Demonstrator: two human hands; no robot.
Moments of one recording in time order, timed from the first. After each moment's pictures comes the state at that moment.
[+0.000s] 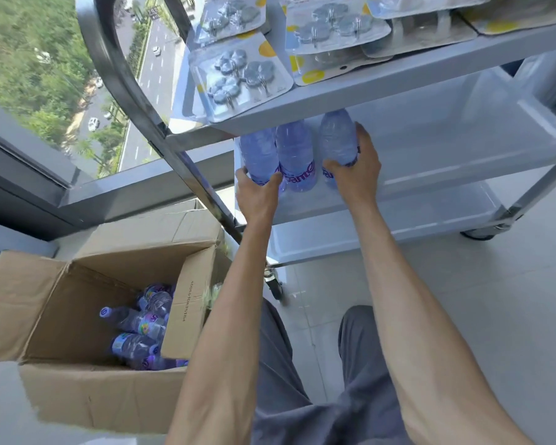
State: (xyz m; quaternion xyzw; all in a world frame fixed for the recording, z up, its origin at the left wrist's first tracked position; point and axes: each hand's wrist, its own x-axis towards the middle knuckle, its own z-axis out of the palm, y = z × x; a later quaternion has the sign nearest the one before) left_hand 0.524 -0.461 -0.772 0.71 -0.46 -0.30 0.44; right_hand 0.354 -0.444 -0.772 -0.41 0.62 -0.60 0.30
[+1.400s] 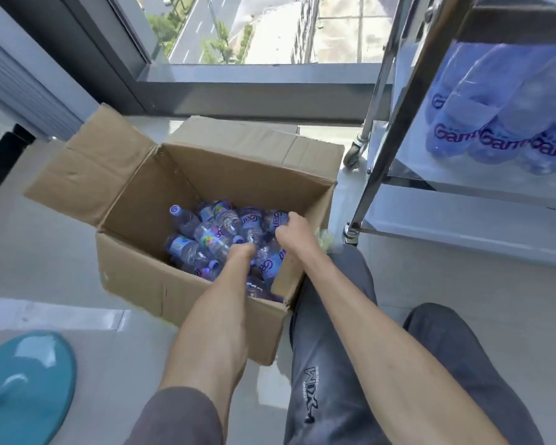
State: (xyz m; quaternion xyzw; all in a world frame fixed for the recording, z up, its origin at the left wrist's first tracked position) left_hand 0.855 -0.341 -0.950 0.87 -0.15 -0.45 0.14; right_hand 0.726 -0.363 -0.874 -0.55 0.63 -0.11 0.54
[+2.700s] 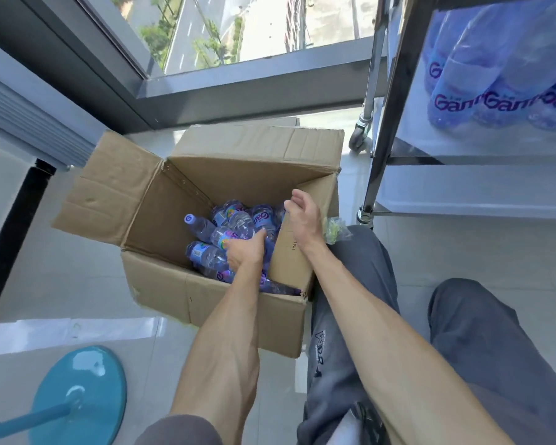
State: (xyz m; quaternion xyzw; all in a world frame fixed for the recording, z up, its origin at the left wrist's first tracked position) left_hand 0.857 -0.327 -0.937 0.92 -0.13 -0.28 0.23; right_hand 0.739 -0.364 -0.902 -0.37 0.58 -0.41 0.60
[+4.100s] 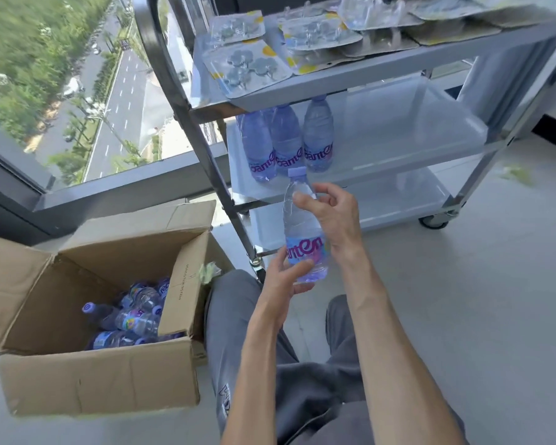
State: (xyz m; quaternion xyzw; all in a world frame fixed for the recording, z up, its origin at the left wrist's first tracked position) left_hand 0.561 -0.223 -0.806 0.44 -0.45 -0.68 0.37; right_hand 0.427 -0.268 -0.747 -0.36 0.61 -0.58 0.41
